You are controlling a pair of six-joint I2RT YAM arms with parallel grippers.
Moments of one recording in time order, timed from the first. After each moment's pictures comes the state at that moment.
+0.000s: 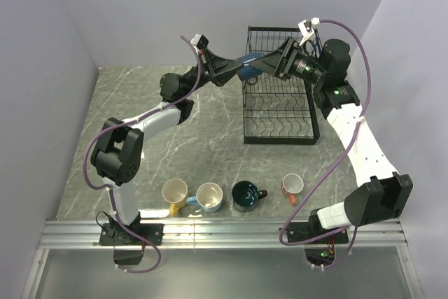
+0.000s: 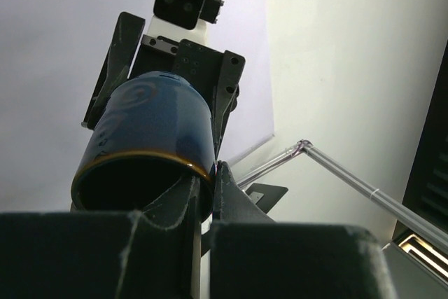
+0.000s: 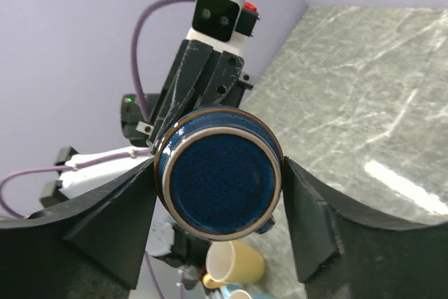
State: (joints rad) left arm -0.49 1.88 1.34 1.29 0.68 -1.98; right arm 0.19 1.40 1.44 -0.04 -0.81 0.80
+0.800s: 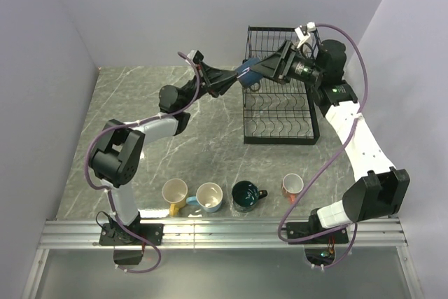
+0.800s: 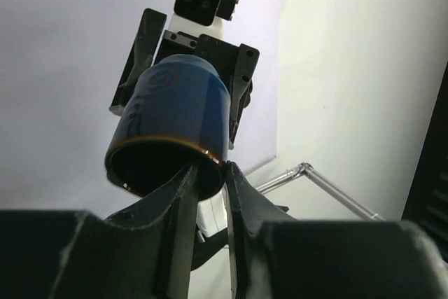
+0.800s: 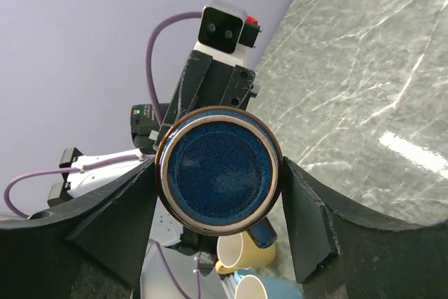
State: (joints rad) left arm -0.48 1.85 1.16 1.37 0.61 -2.00; right arm 0.18 1.43 1.44 -0.10 -0.83 0.82
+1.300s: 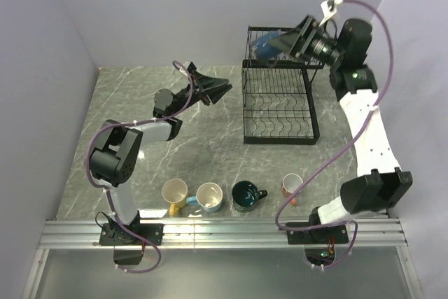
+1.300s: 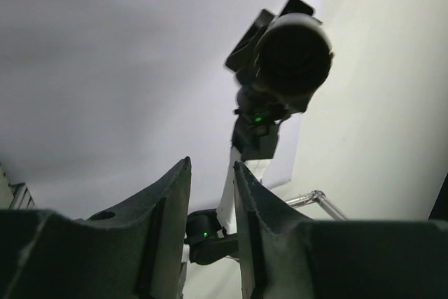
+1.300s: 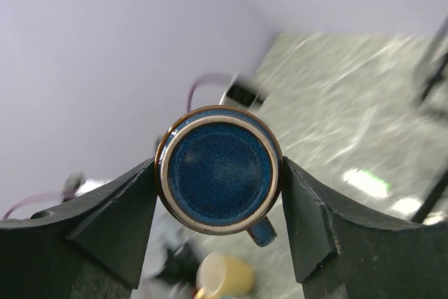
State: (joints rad) left arm -0.42 1.85 1.05 1.32 0.65 -1.99; right arm 0.07 1.47 1.66 -0.21 -0.80 0.76
